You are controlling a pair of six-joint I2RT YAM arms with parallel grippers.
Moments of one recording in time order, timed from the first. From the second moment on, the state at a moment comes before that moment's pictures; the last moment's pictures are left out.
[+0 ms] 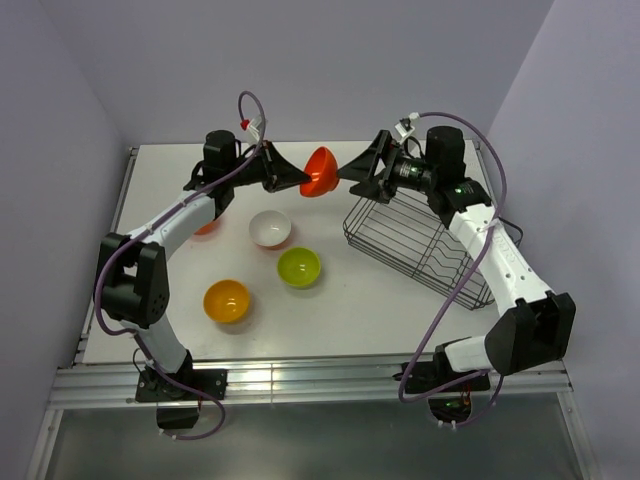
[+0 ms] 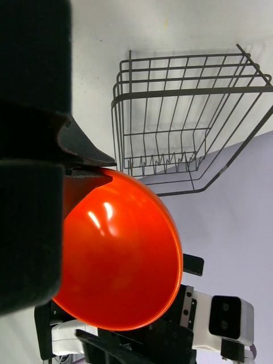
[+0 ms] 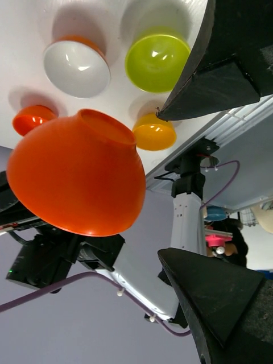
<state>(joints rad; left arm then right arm) -0.33 1.74 1.31 0.23 0.87 -1.00 0.22 1.36 1.28 -0.26 -0.82 0.91</state>
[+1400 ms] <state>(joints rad) -0.39 1.75 1.31 0.15 0.81 -0.95 0.31 1.42 1.31 -0.33 -0.67 0.83</state>
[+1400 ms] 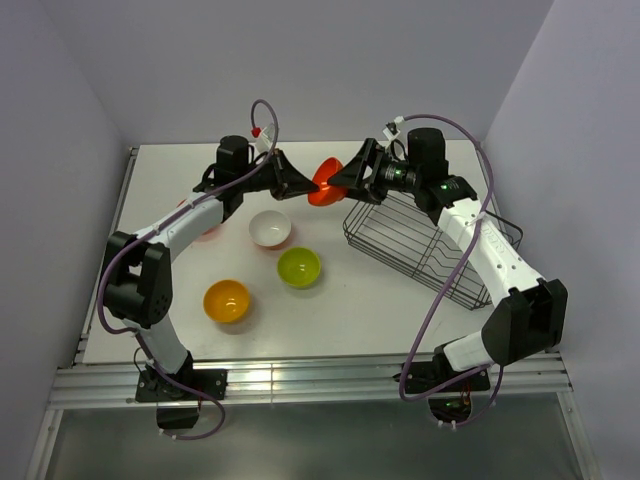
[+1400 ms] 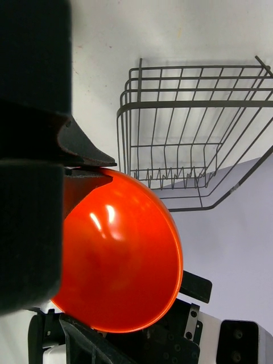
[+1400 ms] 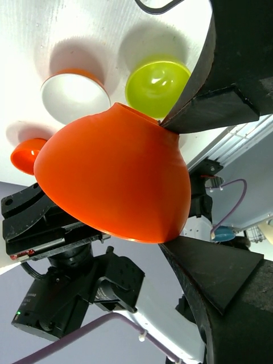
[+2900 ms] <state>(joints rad) -0.29 1.66 1.40 -0.15 0.71 -0.67 -0.17 1.13 1.23 -0.71 -0.65 0.40</state>
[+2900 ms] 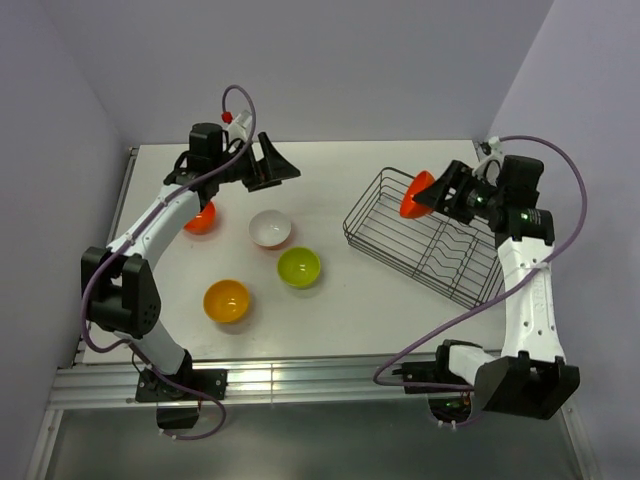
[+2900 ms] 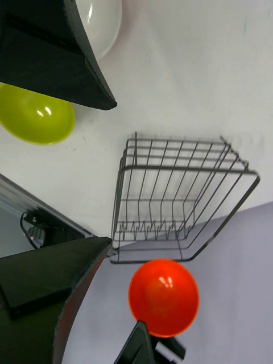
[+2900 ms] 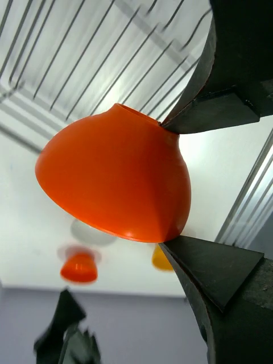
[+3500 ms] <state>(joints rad) -0.23 1.65 1.56 -0.46 0.55 -0.44 -0.45 1.28 1.46 -1.19 -0.28 -0.03</state>
